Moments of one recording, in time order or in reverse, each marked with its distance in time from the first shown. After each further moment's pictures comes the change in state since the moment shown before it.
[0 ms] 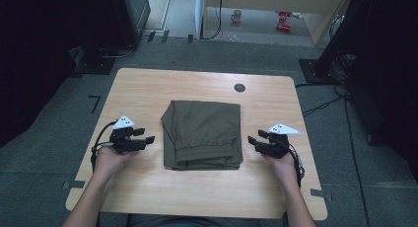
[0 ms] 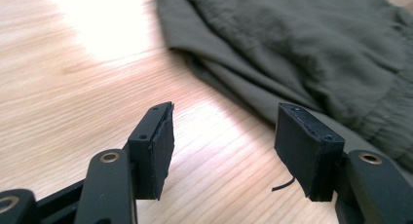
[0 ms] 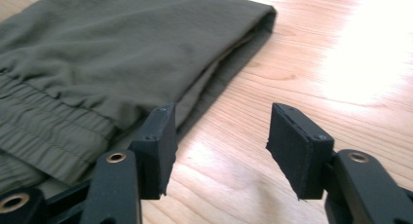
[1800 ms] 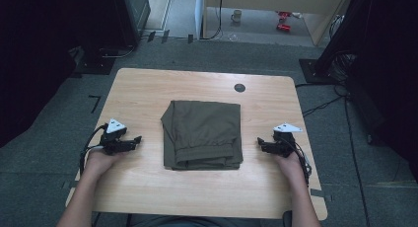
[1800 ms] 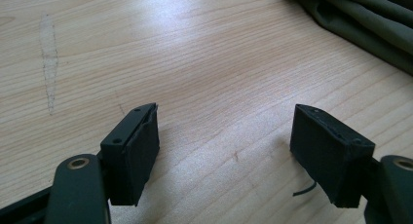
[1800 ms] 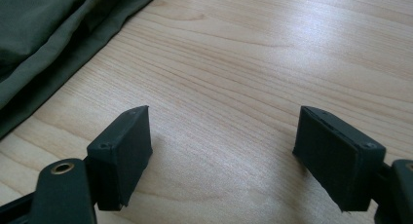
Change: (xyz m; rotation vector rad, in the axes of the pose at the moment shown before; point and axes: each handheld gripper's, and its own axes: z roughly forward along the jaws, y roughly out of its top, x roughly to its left) left arm 0.038 -0.032 0.006 0.018 0.220 0.014; right arm -0.036 -0.015 0.011 0.131 -0.190 -0.015
